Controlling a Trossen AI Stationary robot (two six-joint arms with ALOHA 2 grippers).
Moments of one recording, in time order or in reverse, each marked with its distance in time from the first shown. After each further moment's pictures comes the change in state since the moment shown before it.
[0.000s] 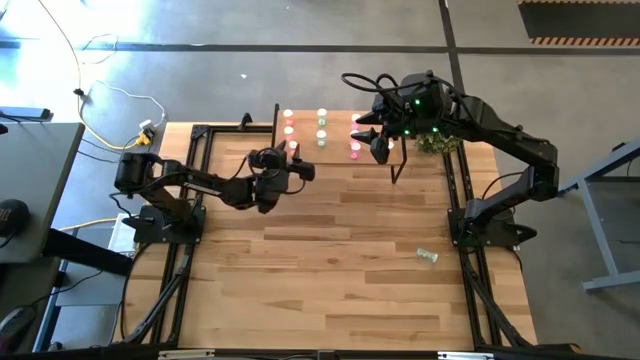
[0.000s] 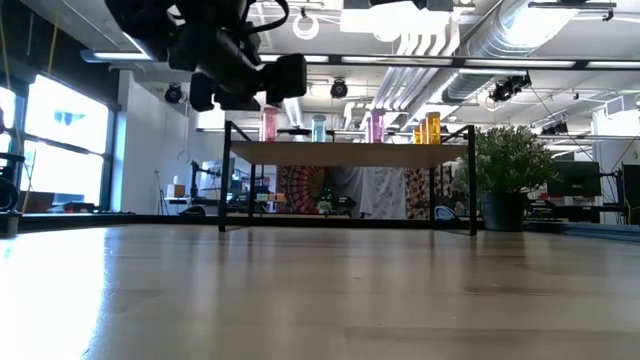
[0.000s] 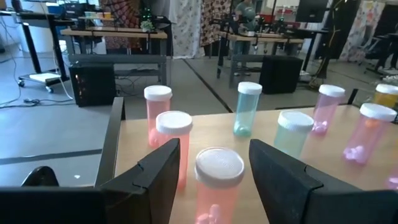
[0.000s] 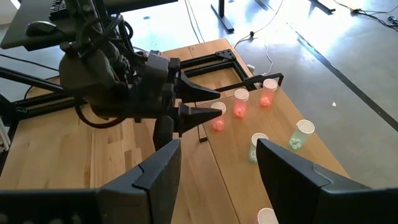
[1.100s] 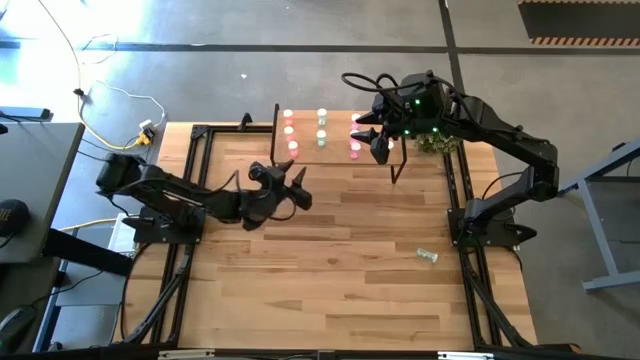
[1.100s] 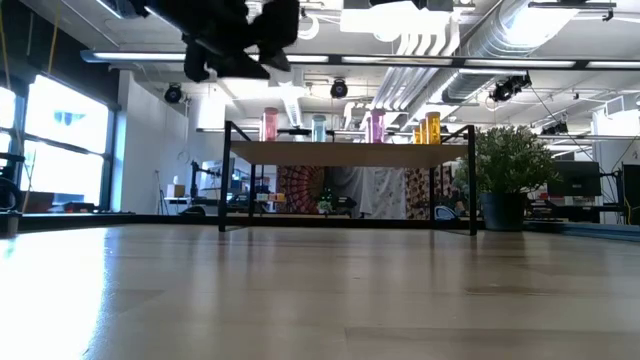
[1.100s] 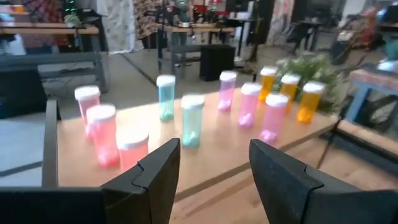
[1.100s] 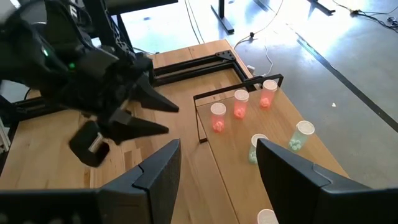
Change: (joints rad) left arm -0.203 -0.137 0.001 -0.148 0.084 0.005; right arm 0.000 0.000 0.000 0.003 0.000 0.000
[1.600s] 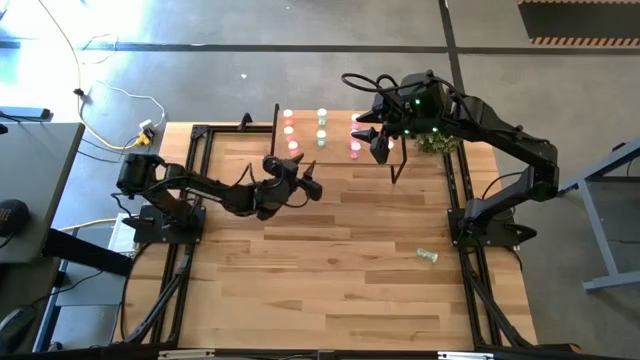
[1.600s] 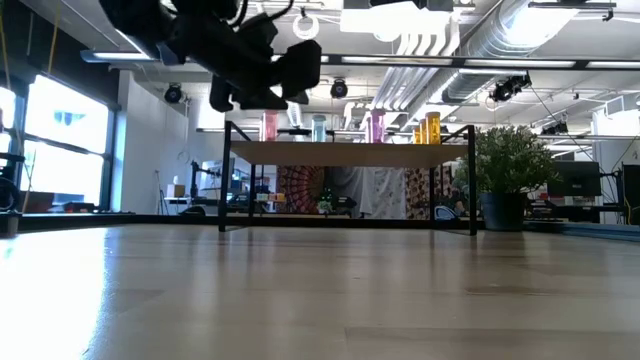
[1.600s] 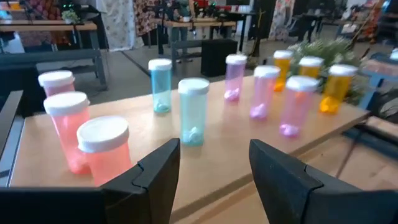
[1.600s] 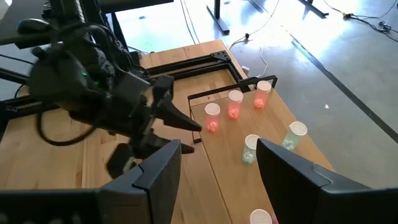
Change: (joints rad) left arm 0.127 0.161 0.001 0.195 0.130 0.066; right arm 0.000 0.000 0.000 0.000 0.020 -0.018
